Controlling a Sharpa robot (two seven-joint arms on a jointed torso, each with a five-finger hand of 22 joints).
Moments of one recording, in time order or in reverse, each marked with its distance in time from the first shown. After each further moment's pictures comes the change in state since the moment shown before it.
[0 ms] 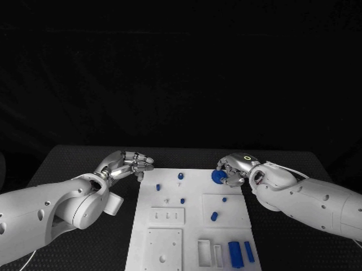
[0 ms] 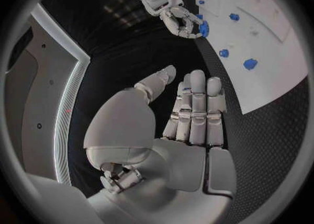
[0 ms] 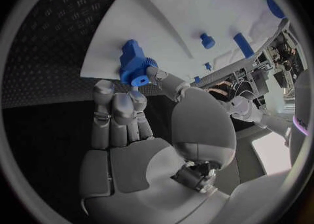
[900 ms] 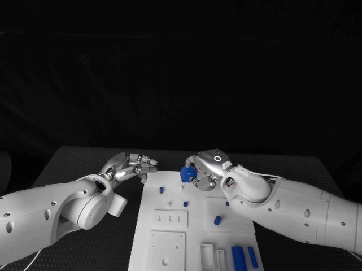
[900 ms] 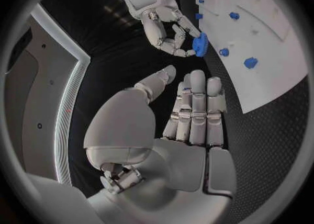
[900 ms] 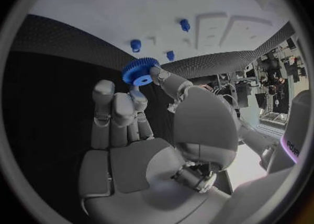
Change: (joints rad) left arm 0.000 0.004 0.000 -0.006 0.000 -0.003 0.001; left_hand 0.000 0.000 0.000 0.000 0.000 0.000 0.000 0.000 0.001 -0.001 -0.002 0.000 0.000 0.000 0.000 0.000 -0.001 0.000 0.000 0.000 0.000 -0.001; right arm 0.027 0.109 0.005 0.198 -0.302 -0.094 -0.164; right_hand -0.003 -0.055 0.050 0.063 -0.076 0.013 -0.013 0.006 0.017 0.013 -0.009 -0.007 -0.001 0.006 -0.005 -0.003 0.009 0.000 0.009 -0.002 0.004 0.000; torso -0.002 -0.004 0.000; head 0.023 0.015
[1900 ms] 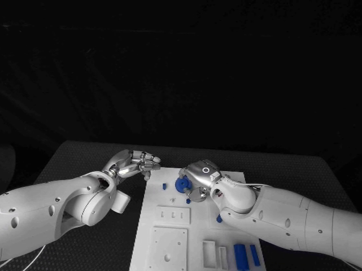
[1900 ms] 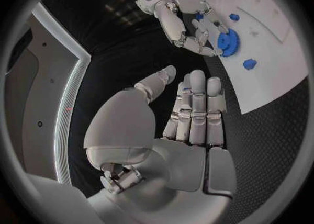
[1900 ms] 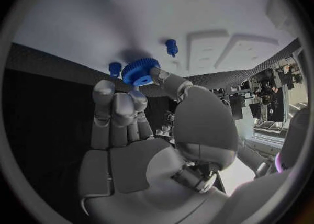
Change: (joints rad) left arm 0.000 0.006 0.001 0.005 -0.001 -0.001 0.000; left_hand 0.000 0.000 0.000 0.000 0.000 0.000 0.000 0.000 0.000 0.000 -0.003 0.000 0.000 0.000 0.000 0.000 -0.001 0.000 -0.004 -0.001 0.000 -0.001; right arm -0.037 0.096 -0.056 -0.096 -0.076 0.015 -0.023; right_hand 0.003 -0.003 0.004 0.004 0.000 0.000 0.000 -0.004 0.001 0.004 0.003 -0.004 -0.001 -0.002 -0.002 -0.004 0.001 0.000 0.000 0.000 0.000 0.000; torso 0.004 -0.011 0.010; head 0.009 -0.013
